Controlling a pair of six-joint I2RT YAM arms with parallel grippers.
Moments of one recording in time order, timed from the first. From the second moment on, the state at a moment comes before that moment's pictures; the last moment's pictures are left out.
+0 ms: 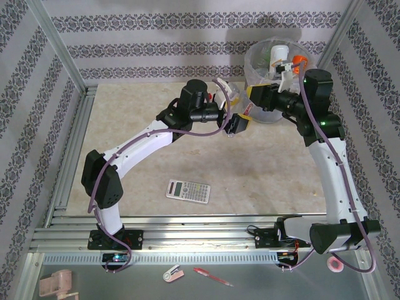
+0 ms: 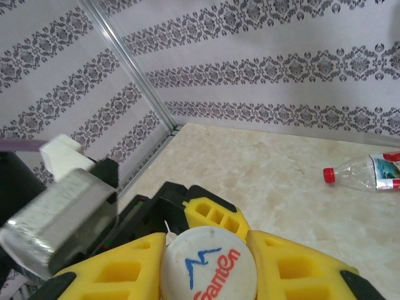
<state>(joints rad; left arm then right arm) -0.70 1.81 1.67 -0.07 0.56 -0.08 0.09 1.24 1.49 -0.53 -0.68 0.27</state>
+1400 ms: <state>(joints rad) -0.67 1.50 1.24 0.04 0.29 -0.15 -0.04 1.50 1.78 0.06 -0.19 0.07</state>
